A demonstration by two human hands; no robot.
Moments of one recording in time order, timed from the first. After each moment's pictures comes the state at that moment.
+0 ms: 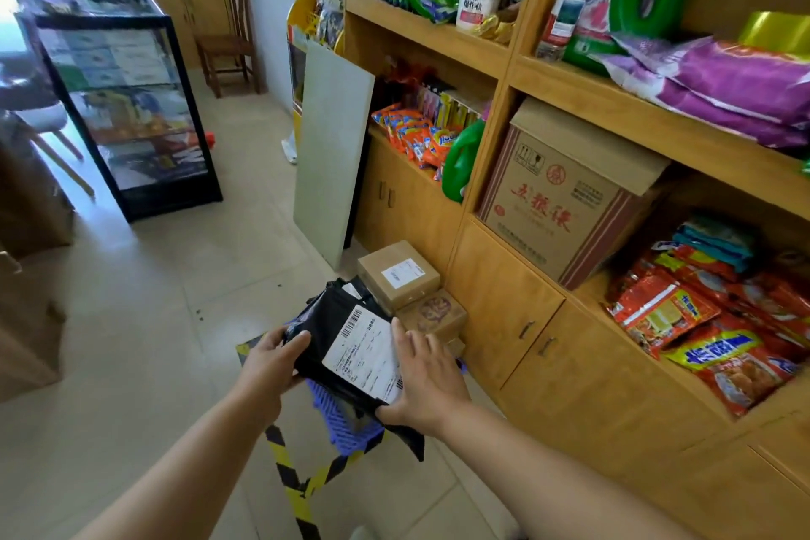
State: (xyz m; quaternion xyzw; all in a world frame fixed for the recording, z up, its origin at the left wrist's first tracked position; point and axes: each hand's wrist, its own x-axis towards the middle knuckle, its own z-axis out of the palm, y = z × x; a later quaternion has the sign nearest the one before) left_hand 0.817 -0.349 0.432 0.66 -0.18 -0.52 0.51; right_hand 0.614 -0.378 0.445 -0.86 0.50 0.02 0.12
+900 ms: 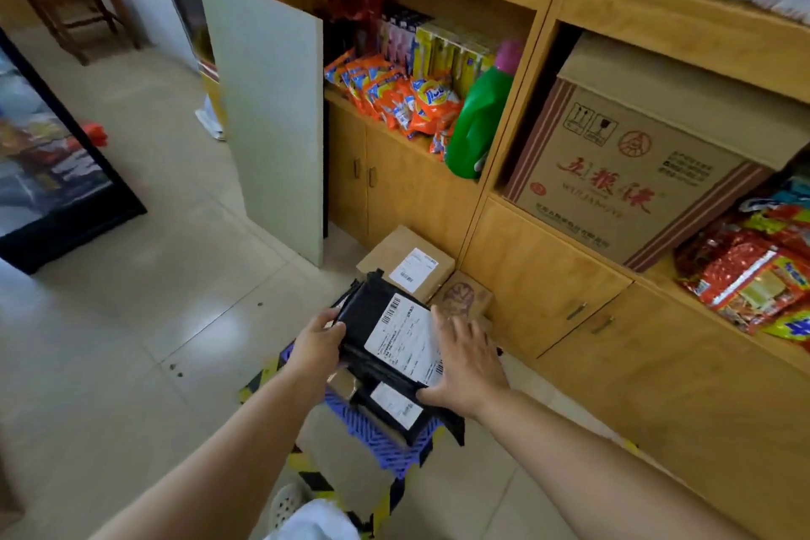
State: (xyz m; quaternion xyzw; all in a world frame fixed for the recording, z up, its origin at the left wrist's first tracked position) left_hand 0.946 -0.651 0.373 0.68 -0.27 -0.60 0.32; right_hand 0.746 -0.616 0.384 -0.73 0.66 0.05 0.17
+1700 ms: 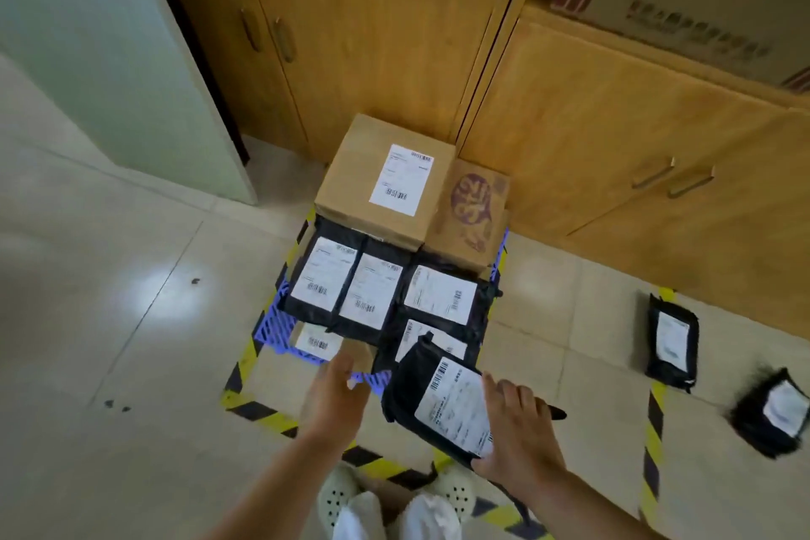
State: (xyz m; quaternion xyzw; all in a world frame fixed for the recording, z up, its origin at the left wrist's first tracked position) left_hand 1.000 -0.758 0.079 0.66 -0.54 -0.52 -0.04; right_hand 0.802 -0.633 0.082 -0.56 0.75 0.21 0.28
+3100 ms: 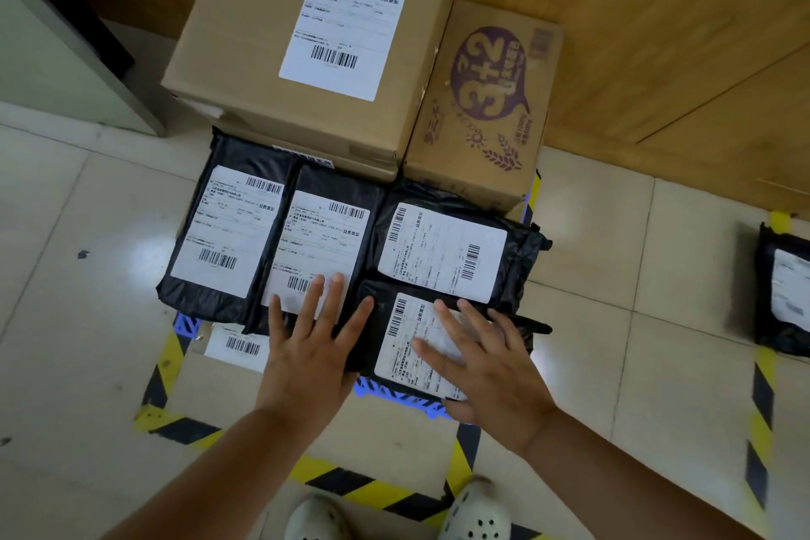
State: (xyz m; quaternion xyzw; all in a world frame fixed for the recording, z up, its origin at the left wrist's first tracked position) left_hand 0.964 -0.795 -0.209 0.36 -0.92 -0.09 -0.15; right_hand 0.747 -0.676 -0.209 -0.74 0.65 0.09 0.18
